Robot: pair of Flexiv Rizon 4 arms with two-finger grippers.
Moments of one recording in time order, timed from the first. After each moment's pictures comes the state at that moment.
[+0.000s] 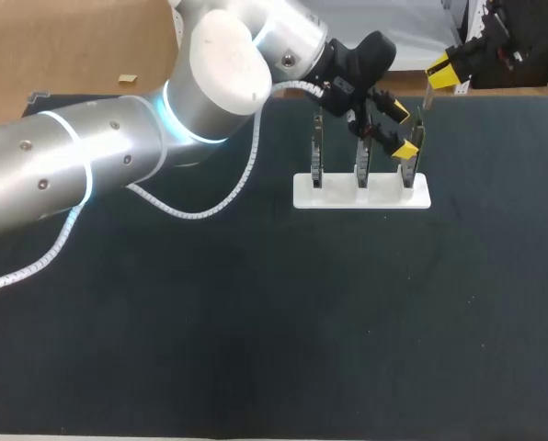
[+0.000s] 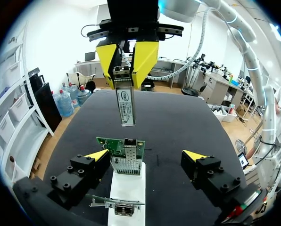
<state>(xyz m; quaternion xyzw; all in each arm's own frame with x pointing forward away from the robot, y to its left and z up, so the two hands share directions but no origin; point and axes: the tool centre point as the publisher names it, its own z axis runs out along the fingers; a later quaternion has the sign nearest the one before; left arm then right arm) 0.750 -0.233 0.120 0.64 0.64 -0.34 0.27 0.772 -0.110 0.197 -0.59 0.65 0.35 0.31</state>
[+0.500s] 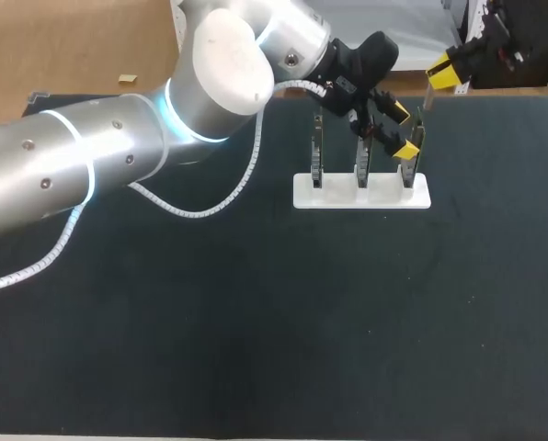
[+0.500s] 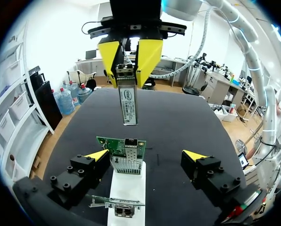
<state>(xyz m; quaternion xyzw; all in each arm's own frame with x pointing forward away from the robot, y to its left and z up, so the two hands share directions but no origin) 0.751 -0.234 0.118 0.64 0.65 -0.33 0.26 0.770 -0.111 0.196 -0.60 0.65 0.35 0.31</state>
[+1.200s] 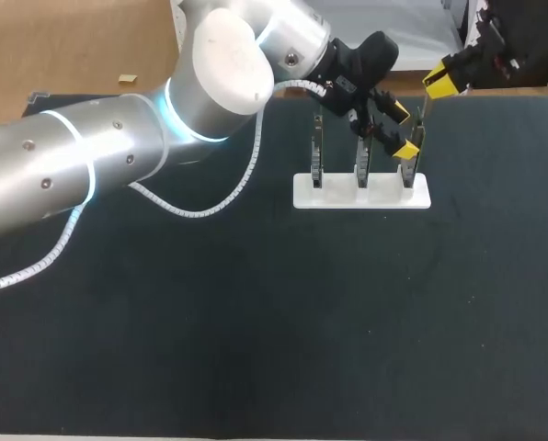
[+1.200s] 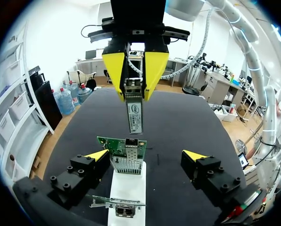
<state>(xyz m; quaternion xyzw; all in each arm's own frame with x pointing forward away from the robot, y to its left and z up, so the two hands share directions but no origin) 0.751 -0.234 0.118 0.64 0.65 -0.33 0.26 0.765 -0.108 0.184 -0.62 0.65 0.34 0.29</state>
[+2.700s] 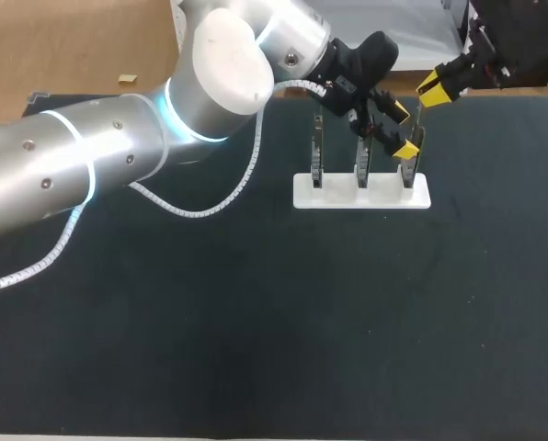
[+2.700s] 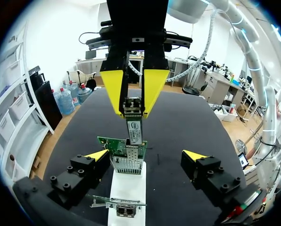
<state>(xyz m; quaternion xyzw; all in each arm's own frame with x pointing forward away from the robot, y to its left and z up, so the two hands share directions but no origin) 0.751 -0.234 0.118 0.64 0.65 -0.33 0.26 0.764 -0.102 0.171 -0.62 0.66 0.33 0.28</state>
